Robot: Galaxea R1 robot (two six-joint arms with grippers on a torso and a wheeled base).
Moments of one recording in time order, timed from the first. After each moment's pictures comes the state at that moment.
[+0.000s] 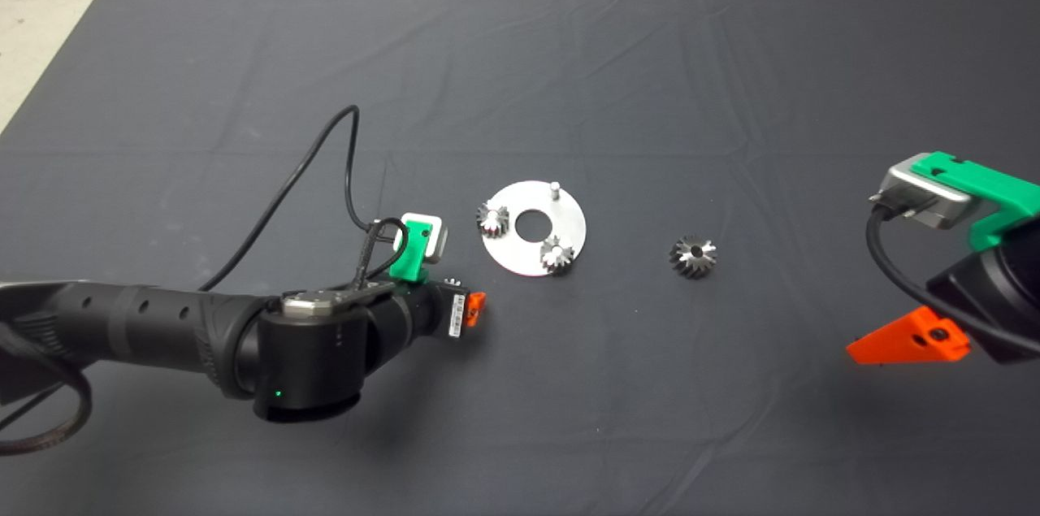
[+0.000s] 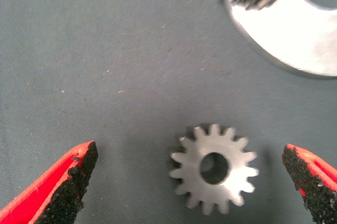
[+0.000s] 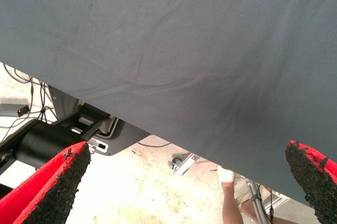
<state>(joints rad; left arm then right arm) -0.01 2.44 -0.68 1.27 1.53 -1.52 0.80 2.11 -0.45 0.15 -1.45 1.27</state>
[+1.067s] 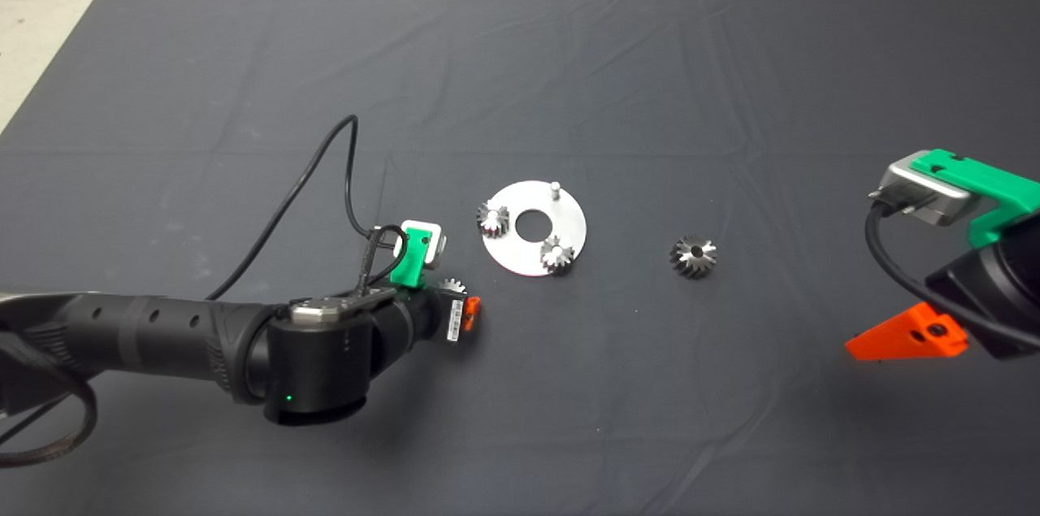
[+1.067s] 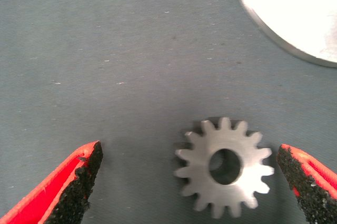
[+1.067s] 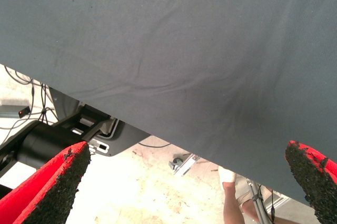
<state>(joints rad) 0.01 2.45 -0.69 1.29 1.53 -1.50 0.80 2.11 -0.45 0.15 -1.45 1.27</state>
